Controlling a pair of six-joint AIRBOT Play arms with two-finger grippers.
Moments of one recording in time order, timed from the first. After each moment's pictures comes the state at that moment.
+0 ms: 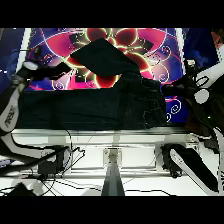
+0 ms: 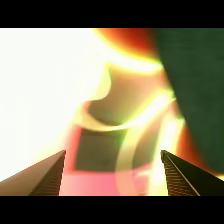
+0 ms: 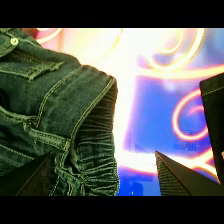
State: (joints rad) left arm 0.06 -1.63 1.15 0.74 -0.65 -1.23; right arm -0.06 -0.88 0.66 -1.35 0.74 1.29
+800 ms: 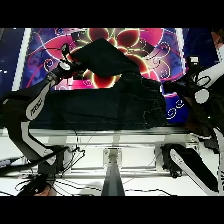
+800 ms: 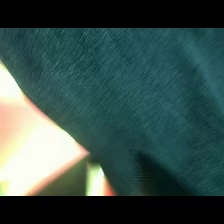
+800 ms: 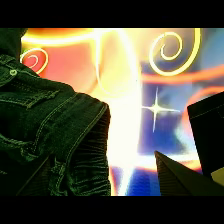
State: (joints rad) left arm -0.20 -1.84 1.27 0.63 -0.32 -1.23; right arm -0.06 -0.88 0.66 -1.34 0.66 1.29
